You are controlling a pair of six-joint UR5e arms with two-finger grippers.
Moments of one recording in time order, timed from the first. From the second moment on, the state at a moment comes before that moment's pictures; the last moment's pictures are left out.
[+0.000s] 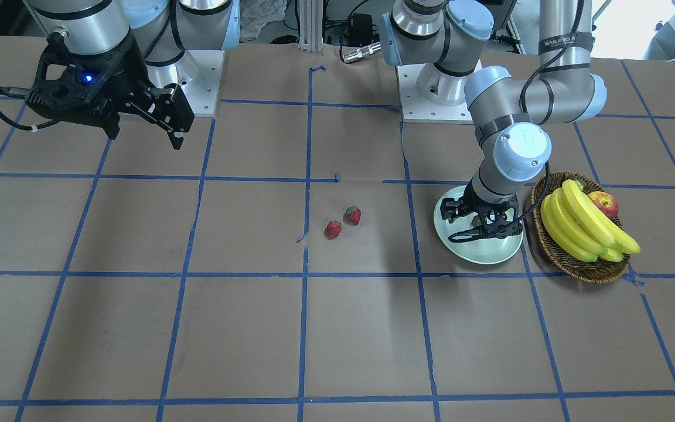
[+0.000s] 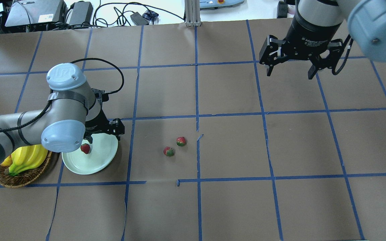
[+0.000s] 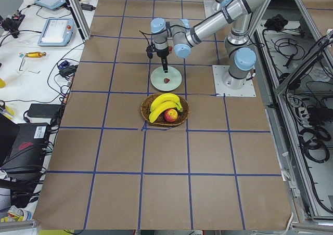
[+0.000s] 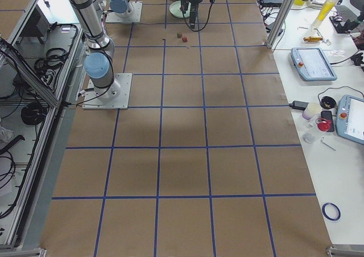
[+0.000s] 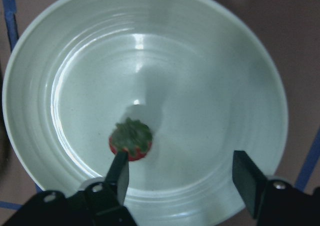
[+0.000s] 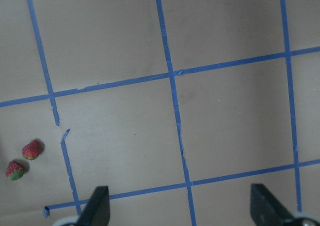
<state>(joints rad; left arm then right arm) -1.54 -1.74 -2.07 -1.00 1.65 -0.11 1.62 -1.58 1.54 -1.54 -1.59 0.21</state>
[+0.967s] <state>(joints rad) -1.86 -1.91 -2.02 -0.95 1.54 -0.45 1.62 -1.58 1.54 -1.54 -1.59 0.21</state>
